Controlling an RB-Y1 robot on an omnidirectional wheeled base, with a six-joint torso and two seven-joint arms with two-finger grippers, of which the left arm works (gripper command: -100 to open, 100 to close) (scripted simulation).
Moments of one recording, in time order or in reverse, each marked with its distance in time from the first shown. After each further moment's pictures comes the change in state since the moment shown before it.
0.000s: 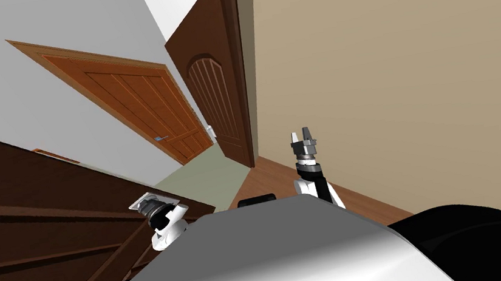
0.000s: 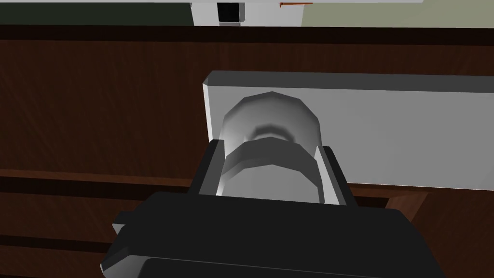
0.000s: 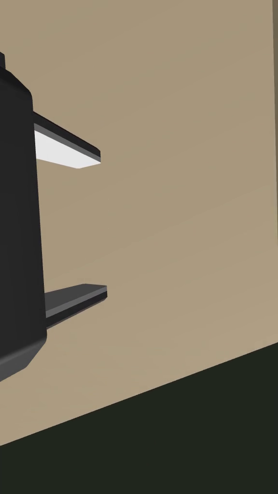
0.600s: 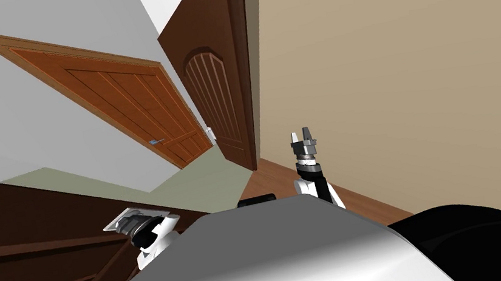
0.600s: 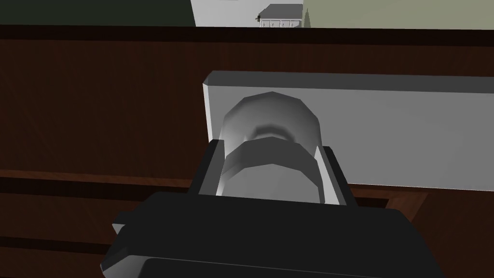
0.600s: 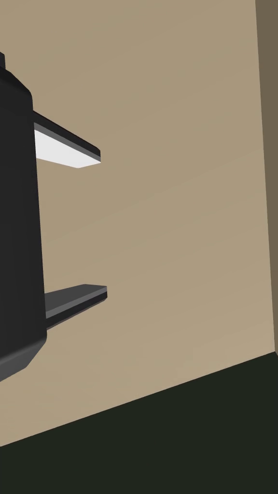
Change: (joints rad) arm 0.064 0.027 0.047 -0.008 0.123 0.007 -0.052
